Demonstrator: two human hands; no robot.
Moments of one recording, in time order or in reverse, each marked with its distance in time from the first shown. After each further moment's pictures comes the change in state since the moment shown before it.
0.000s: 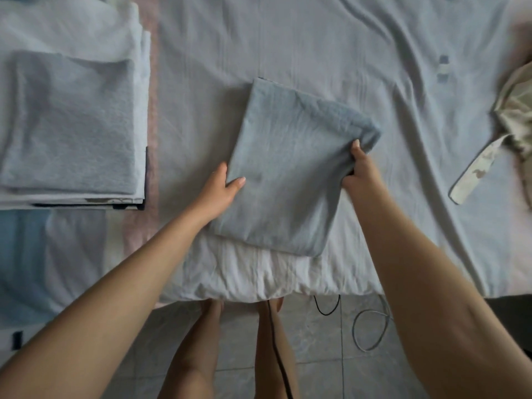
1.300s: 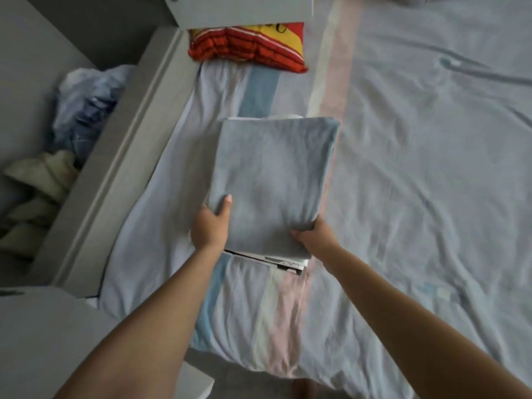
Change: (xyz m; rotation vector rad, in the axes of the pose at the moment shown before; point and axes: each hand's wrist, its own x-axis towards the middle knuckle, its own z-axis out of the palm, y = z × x) left_hand -0.034 -0.071 -0.280 0.181 0.872 -0.415; right_hand -0.205 0.138 0.287 -0.941 -0.577 -0.164
